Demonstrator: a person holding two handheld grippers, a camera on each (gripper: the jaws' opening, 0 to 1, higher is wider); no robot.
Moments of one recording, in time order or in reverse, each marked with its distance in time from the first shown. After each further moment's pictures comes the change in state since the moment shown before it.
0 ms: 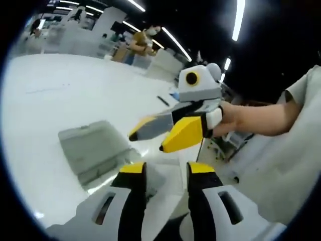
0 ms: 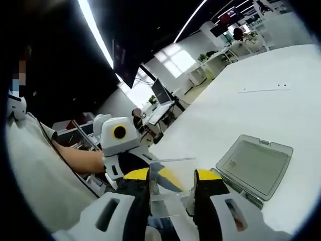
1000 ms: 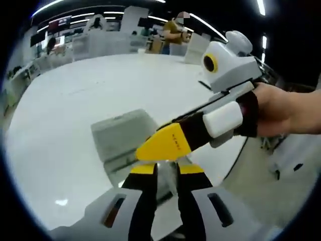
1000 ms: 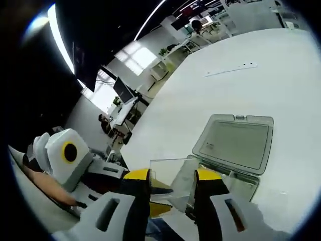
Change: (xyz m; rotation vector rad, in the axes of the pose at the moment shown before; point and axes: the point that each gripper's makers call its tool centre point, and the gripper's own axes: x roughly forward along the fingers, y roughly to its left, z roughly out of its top) left arm 0.008 0.025 -0.020 0.057 0.104 0.395; right arm 0.015 -0.032 -0.026 0.176 0.046 -0.299
